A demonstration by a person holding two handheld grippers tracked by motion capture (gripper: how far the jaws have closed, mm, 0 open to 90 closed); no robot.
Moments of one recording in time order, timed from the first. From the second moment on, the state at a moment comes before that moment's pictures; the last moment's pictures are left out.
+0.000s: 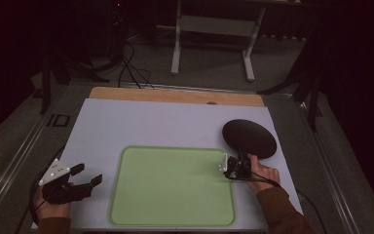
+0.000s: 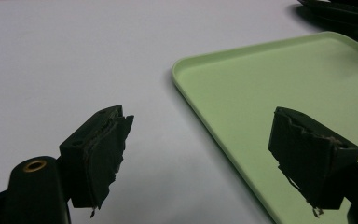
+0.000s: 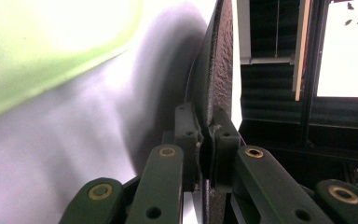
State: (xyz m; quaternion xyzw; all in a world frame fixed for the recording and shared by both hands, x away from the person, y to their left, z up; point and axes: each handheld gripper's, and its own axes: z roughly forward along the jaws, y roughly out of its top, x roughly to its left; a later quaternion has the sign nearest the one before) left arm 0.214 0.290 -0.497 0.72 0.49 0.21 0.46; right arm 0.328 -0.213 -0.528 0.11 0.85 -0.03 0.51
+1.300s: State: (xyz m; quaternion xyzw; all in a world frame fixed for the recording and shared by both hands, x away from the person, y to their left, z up) left arm 0.214 0.291 -0.497 0.71 0.49 0.20 0.46; right arm 0.287 -0.187 -0.509 0.05 0.84 0.01 0.54
